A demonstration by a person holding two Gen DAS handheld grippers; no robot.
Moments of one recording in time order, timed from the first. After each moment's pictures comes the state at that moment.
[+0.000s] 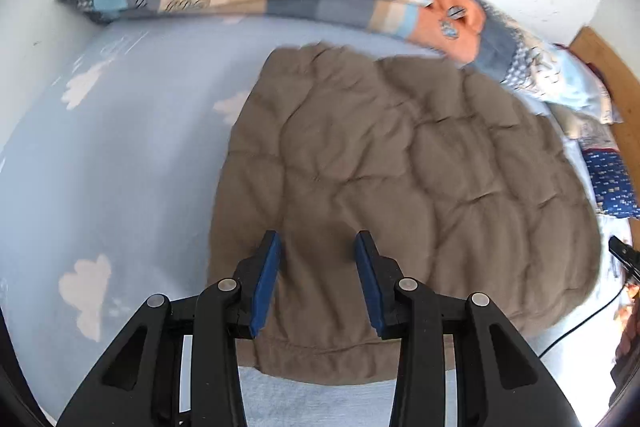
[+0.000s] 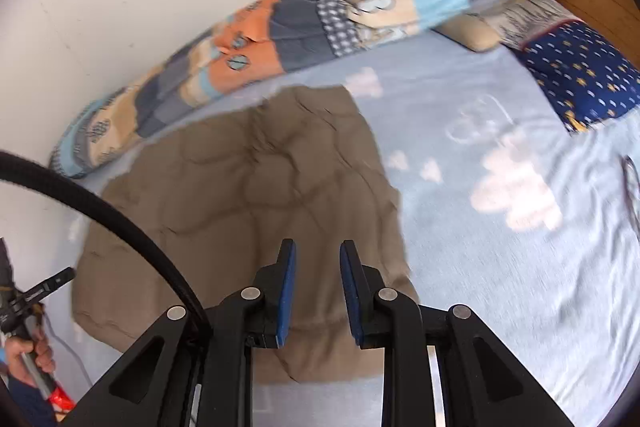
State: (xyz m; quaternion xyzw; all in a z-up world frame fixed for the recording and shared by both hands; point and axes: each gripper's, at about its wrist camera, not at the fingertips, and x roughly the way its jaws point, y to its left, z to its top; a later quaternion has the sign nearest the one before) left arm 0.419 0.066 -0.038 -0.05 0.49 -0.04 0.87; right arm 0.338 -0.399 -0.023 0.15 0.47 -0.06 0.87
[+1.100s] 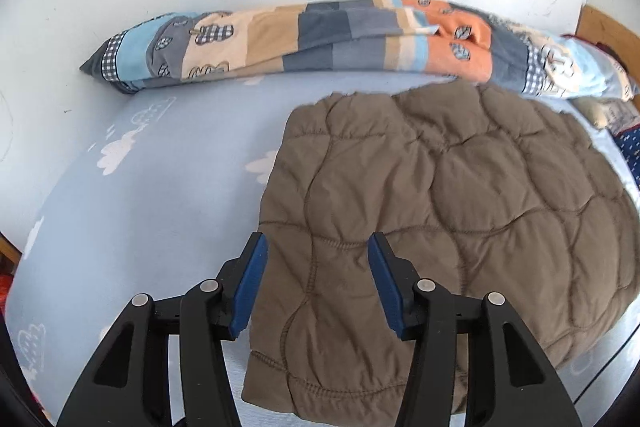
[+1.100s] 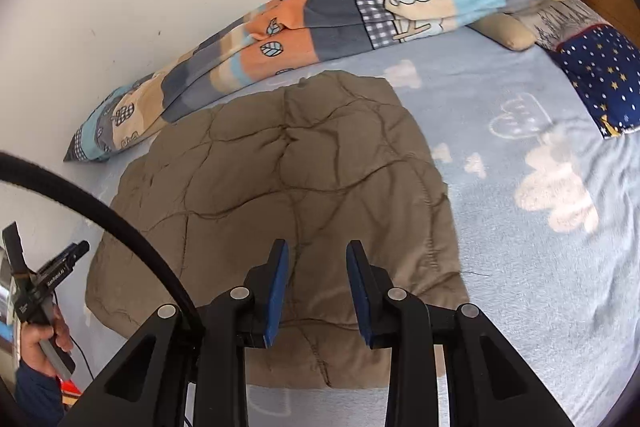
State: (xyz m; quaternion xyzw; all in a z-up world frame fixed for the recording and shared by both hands) left arm 0.418 0.052 -0.035 0.05 0.40 0.01 0.91; right arm 0.344 -0.382 -0.037 0.16 0.47 0.01 0.87
